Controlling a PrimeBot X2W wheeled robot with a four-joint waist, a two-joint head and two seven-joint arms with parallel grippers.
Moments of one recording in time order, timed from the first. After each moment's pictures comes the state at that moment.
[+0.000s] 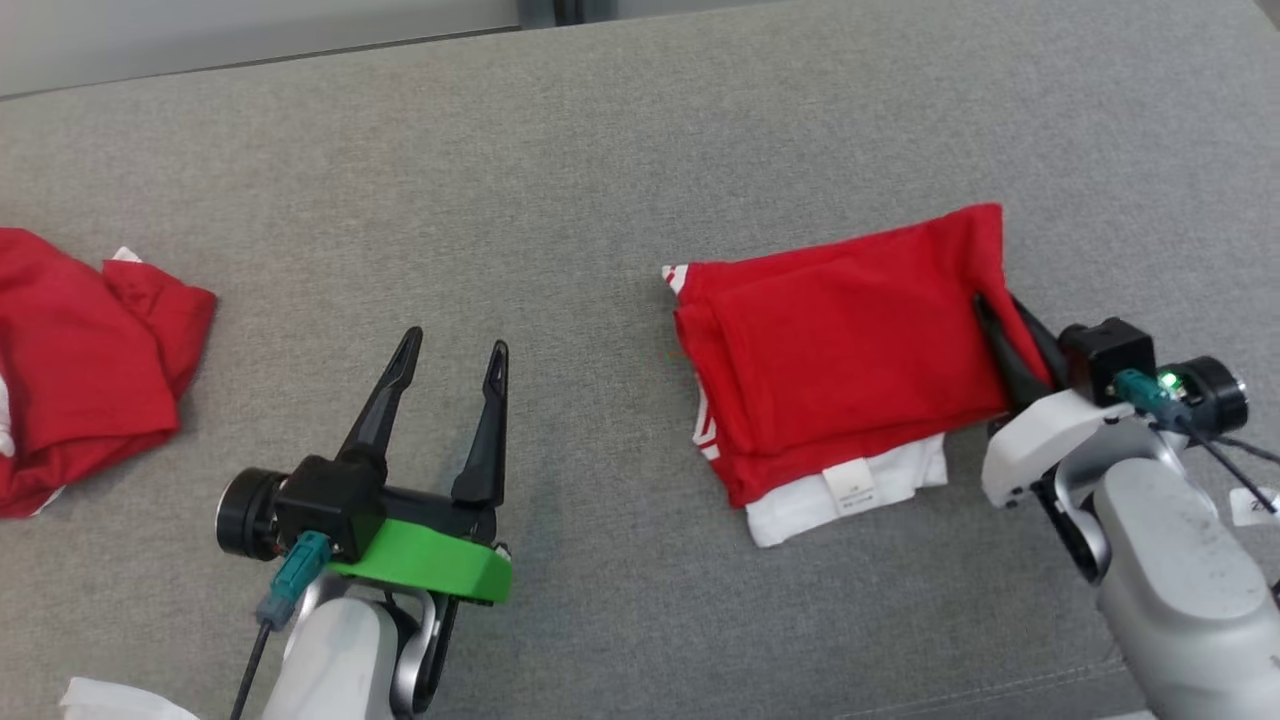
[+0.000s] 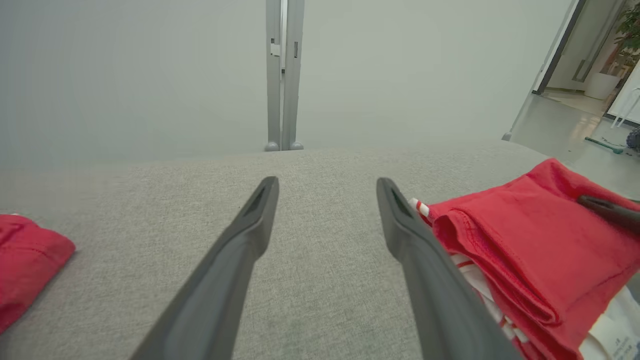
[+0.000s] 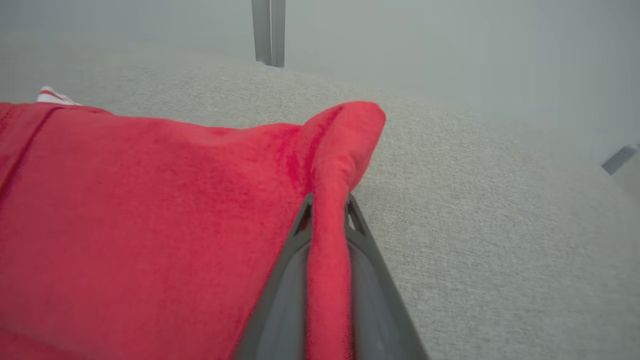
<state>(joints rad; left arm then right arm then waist) -0.21 0.05 -0.23 0.16 -0.19 -0.10 -0.26 -0.47 -0.25 0.20 0.62 0.12 0.13 -0.26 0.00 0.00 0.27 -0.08</state>
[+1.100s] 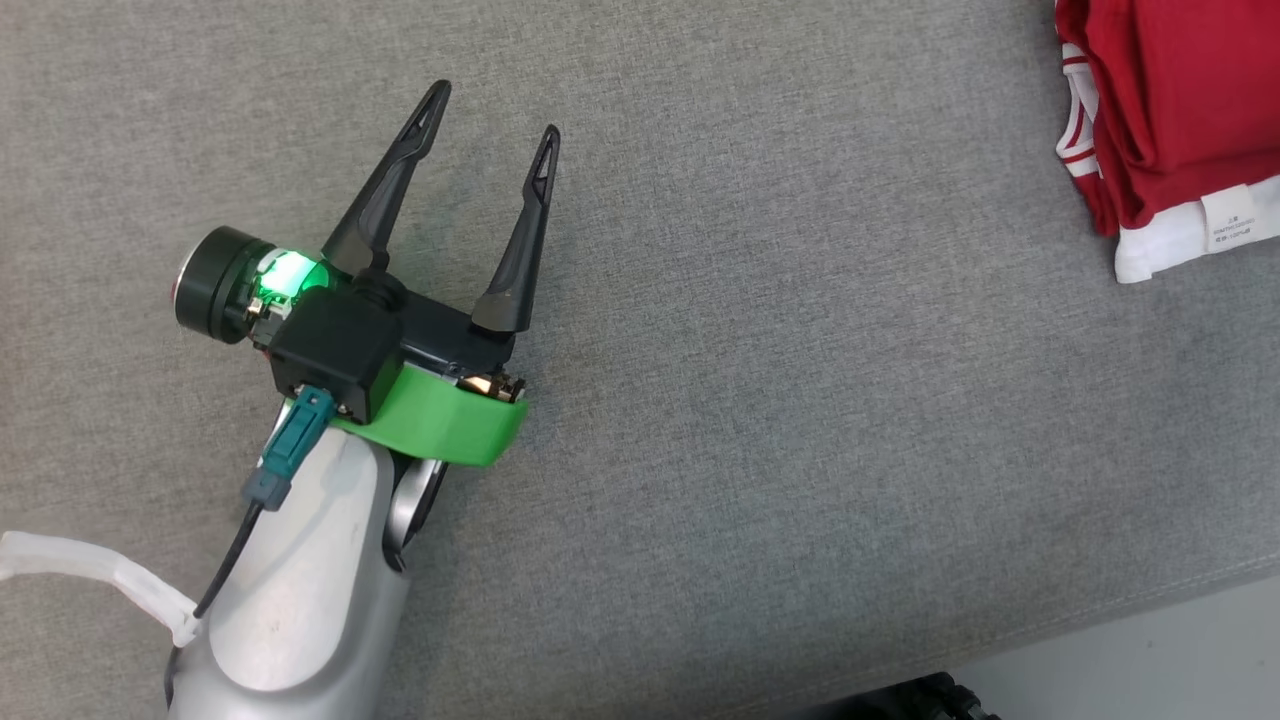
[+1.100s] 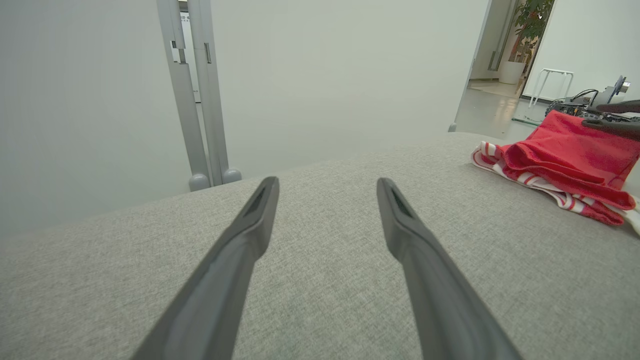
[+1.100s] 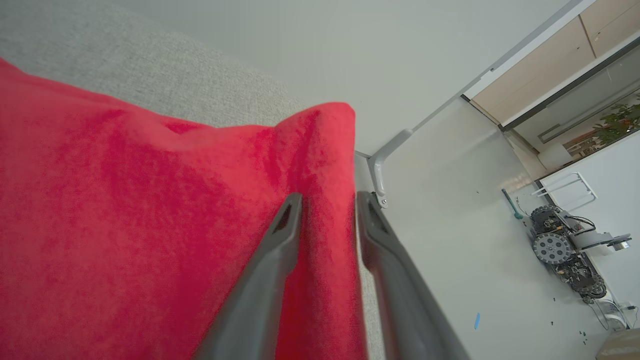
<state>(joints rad) -0.52 0.11 -0.32 0.07 -0.10 -0.13 -0.26 -0.89 -0.57 -0.05 0.86 -0.06 0.13 -0.26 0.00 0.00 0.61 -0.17</state>
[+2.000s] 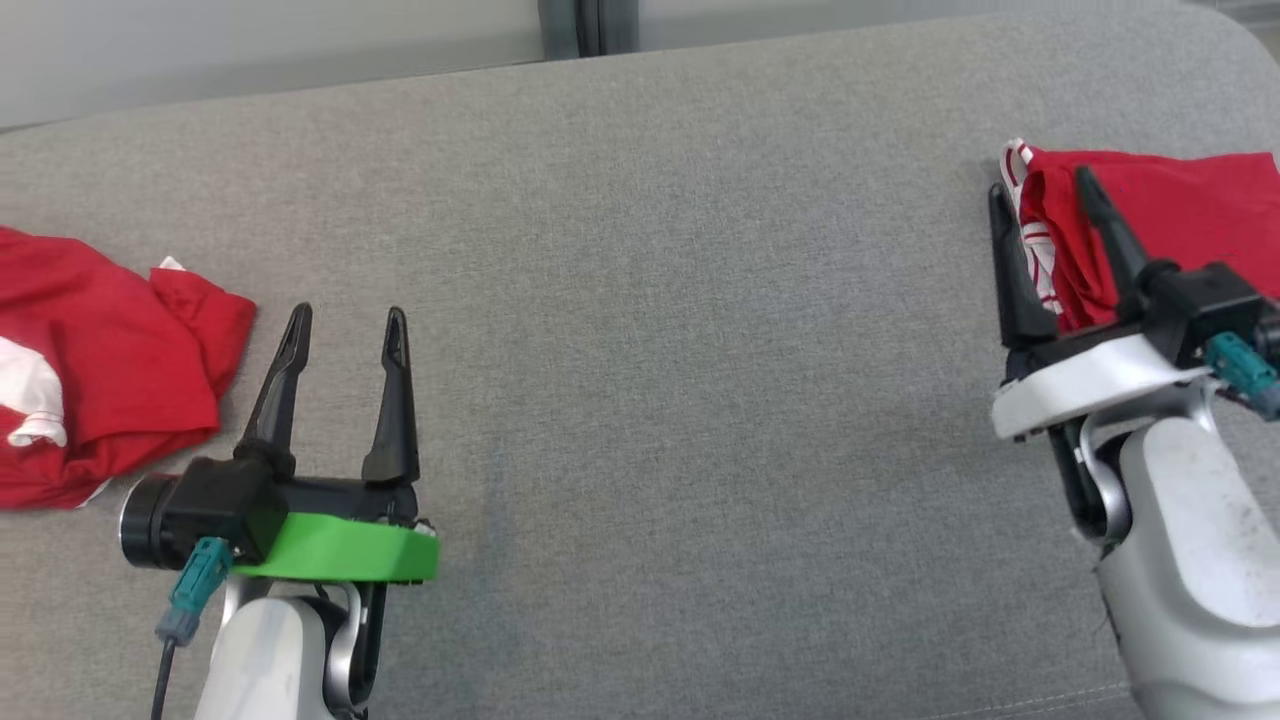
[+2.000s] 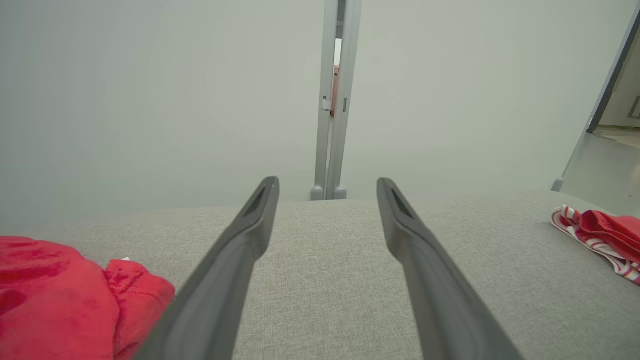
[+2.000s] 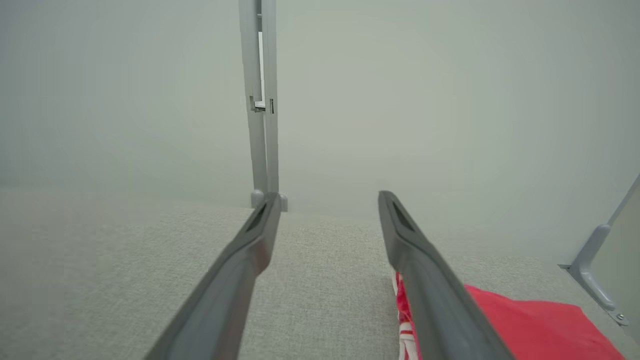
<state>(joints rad) -0.21 0.05 -0.10 0.09 -0.19 -0.10 -0.26 -0.45 -0.22 0.07 0.33 0.17 0.13 -0.26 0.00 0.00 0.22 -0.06</state>
